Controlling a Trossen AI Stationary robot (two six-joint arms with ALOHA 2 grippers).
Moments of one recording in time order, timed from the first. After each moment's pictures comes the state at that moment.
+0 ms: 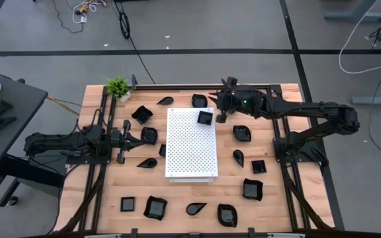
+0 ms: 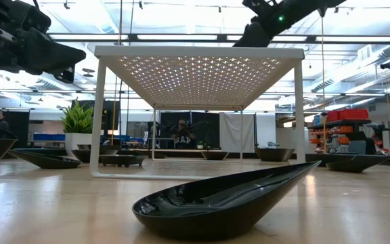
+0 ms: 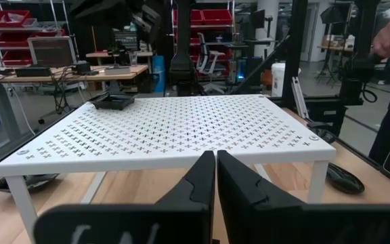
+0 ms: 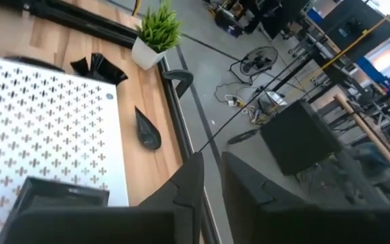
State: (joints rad) left arm 0.00 0.05 0.01 0.07 0.04 0.01; right arm -0.24 1.27 1.00 -0.09 0.30 -0.51
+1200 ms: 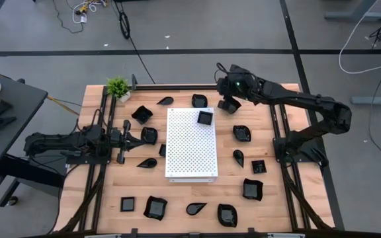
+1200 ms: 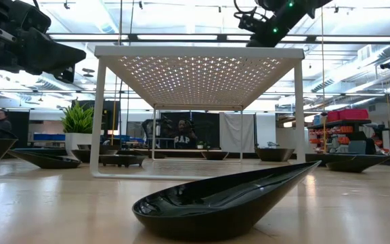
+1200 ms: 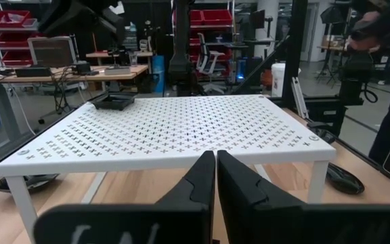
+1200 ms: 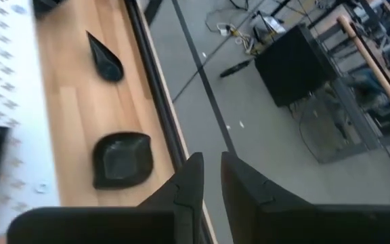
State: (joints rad) left arm 0.00 0.05 0.01 0.07 0.04 0.01; right arm -0.44 1.37 1.17 -0.39 0.30 -0.49
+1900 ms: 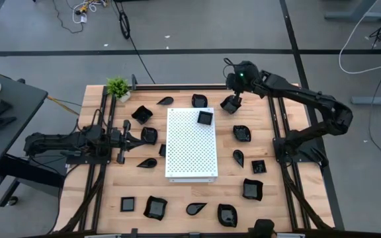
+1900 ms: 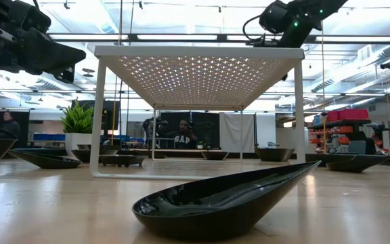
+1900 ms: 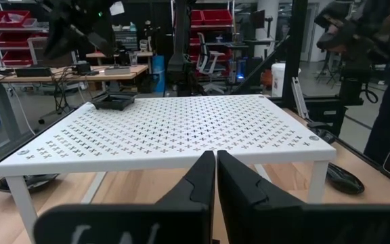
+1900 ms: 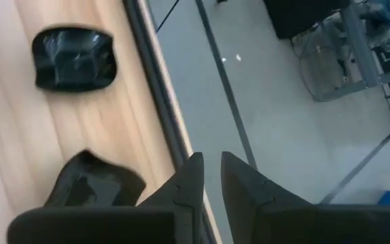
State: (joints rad) left arm 0.00 0.05 0.01 0.07 0.04 0.01; right arm -0.62 1.37 1.13 -0.56 0.30 -0.56
